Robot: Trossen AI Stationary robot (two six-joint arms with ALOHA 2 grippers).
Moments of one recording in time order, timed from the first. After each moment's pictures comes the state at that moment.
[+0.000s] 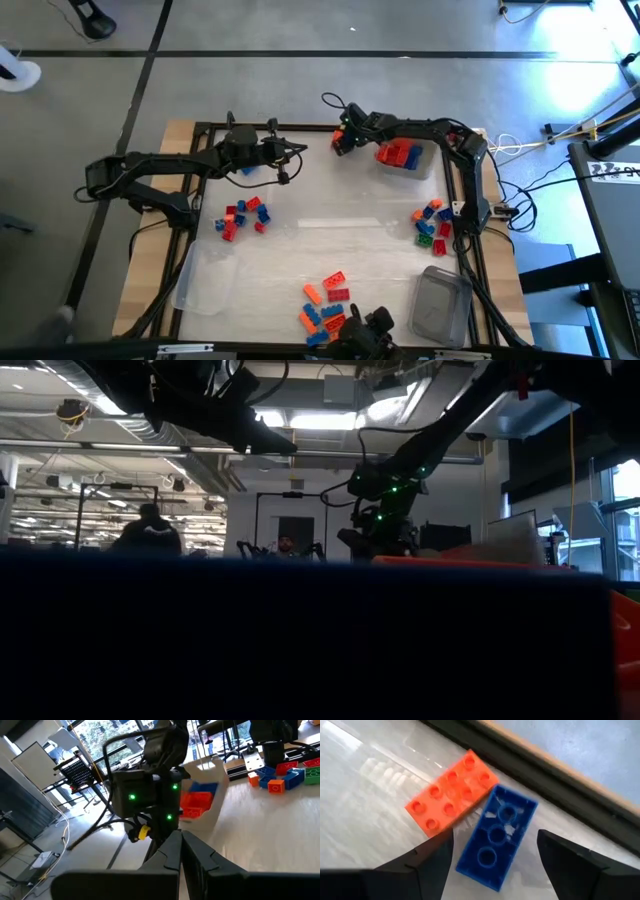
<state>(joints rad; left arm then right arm) 0.40 1.27 0.70 0.39 0.01 0.48 -0.63 2.05 1.41 -0.38 0.12 0.32</state>
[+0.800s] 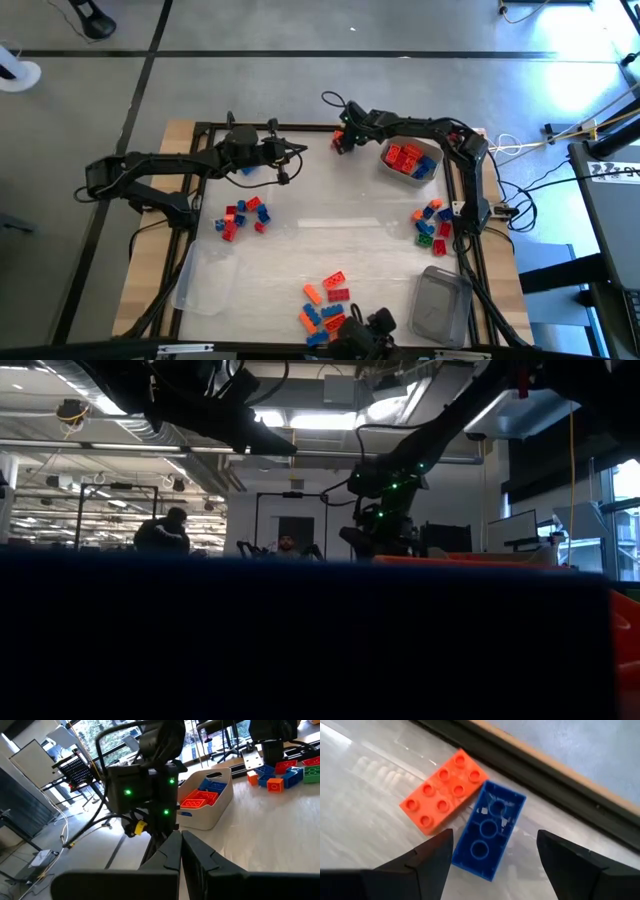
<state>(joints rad) 0.40 1.27 0.70 0.38 0.01 0.47 -0.63 2.05 1.43 -0.45 0.14 0.36</state>
